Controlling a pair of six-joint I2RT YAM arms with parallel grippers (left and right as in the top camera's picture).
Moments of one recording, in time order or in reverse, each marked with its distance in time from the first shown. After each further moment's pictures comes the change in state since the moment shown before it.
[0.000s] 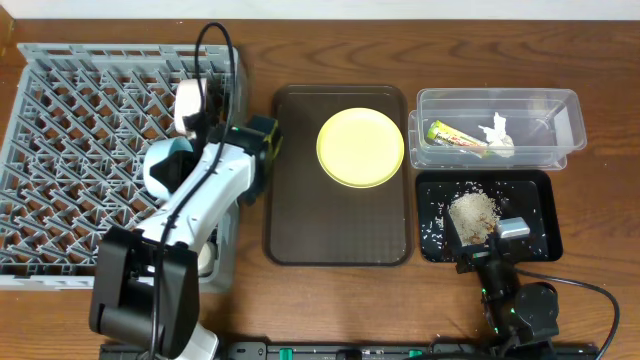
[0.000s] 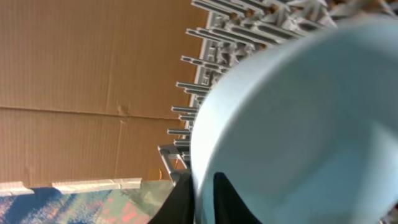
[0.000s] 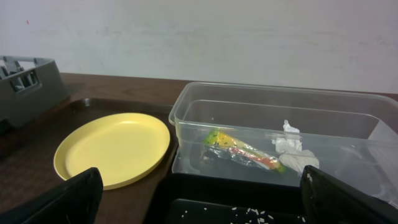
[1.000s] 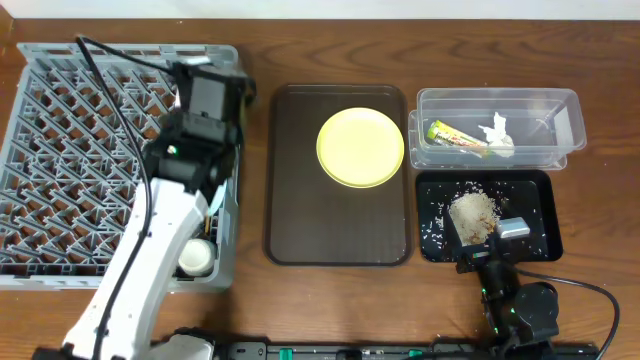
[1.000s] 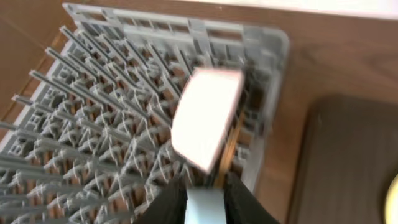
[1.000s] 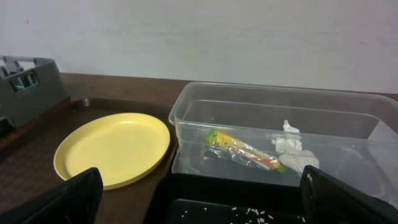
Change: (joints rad) left arm 0.081 -0.316 0.115 0.528 0.632 0.272; right arm 0.000 0.000 0.000 0.000 0.000 0.000
